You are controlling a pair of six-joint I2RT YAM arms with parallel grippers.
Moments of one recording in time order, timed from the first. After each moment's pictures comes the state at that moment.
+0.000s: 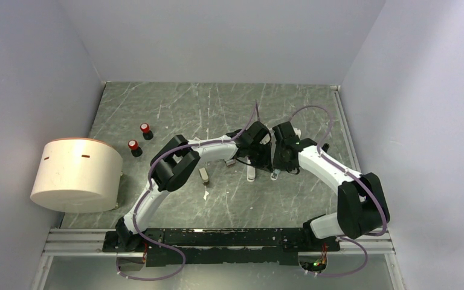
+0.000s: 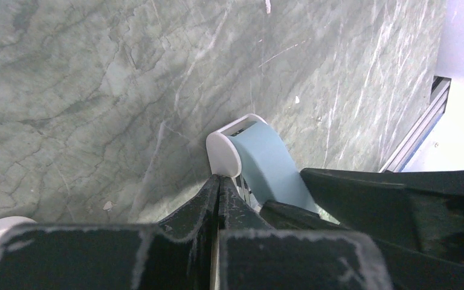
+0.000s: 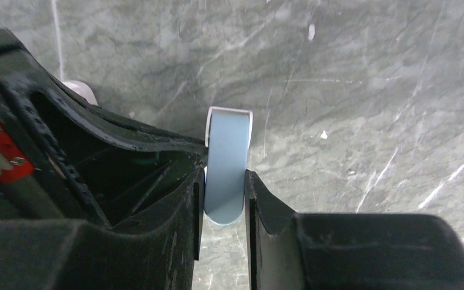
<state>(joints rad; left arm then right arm) -0.94 2.32 1.70 -0.23 0.35 -0.71 0.39 1.40 0.86 -0.60 0.18 0.55</state>
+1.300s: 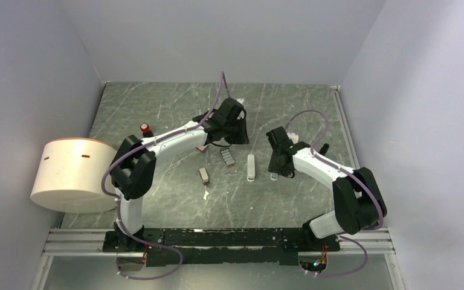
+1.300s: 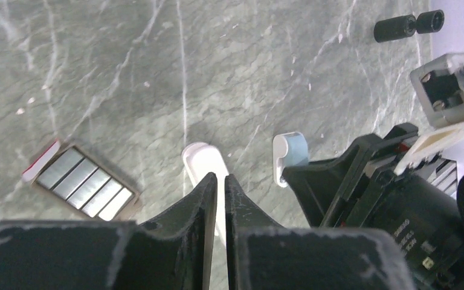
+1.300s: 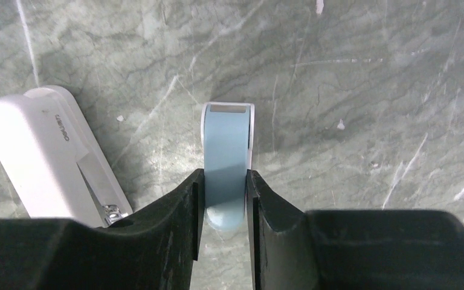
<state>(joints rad) -0.81 1.94 1.53 -0.33 0.08 -0.64 0.44 1.45 0.80 -0.55 0.24 0.67</state>
